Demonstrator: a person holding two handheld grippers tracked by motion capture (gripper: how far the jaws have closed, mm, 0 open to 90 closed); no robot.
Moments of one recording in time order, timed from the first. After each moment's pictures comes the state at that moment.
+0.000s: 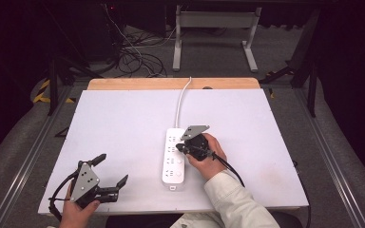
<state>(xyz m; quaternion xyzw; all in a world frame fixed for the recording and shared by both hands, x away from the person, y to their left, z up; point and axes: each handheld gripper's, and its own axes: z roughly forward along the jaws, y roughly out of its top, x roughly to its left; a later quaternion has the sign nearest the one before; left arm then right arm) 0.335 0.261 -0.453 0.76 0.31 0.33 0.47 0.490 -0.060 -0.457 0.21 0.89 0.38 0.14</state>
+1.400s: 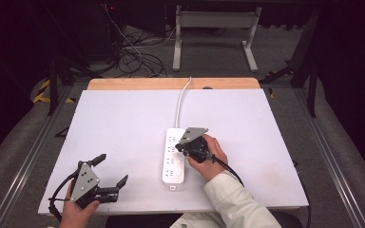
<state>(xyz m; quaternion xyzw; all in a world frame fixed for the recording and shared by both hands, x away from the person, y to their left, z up) 0.335 0.261 -0.453 0.76 0.31 0.33 0.47 0.478 -0.060 -0.444 0.18 0.89 0.39 0.16</state>
